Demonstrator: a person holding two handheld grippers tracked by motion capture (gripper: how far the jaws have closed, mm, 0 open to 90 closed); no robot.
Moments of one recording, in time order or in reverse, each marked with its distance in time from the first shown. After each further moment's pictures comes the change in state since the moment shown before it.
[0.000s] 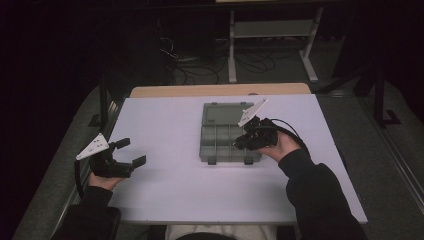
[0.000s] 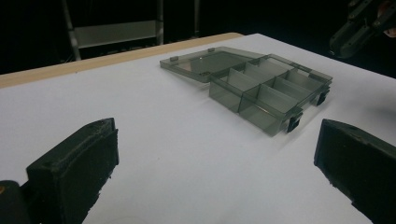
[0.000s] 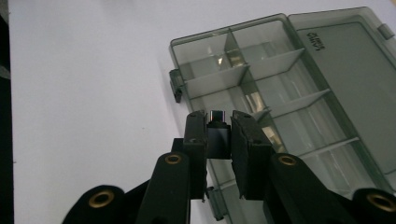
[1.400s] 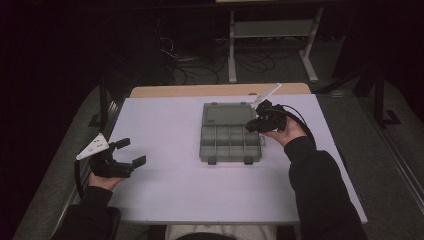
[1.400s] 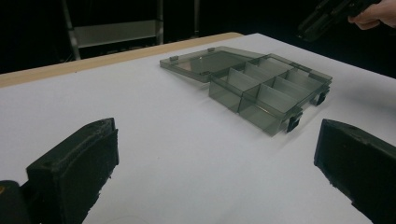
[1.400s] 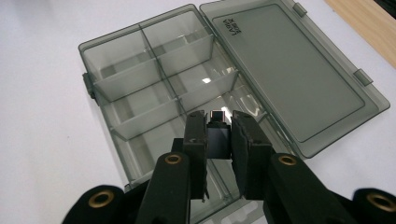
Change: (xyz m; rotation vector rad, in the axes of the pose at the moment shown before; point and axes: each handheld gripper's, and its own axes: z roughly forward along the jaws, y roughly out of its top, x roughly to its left) left arm 0.000 0.000 0.000 0.002 -0.002 -0.002; right arm -0.057 -0.014 -0.005 -0.018 -0.099 0.136
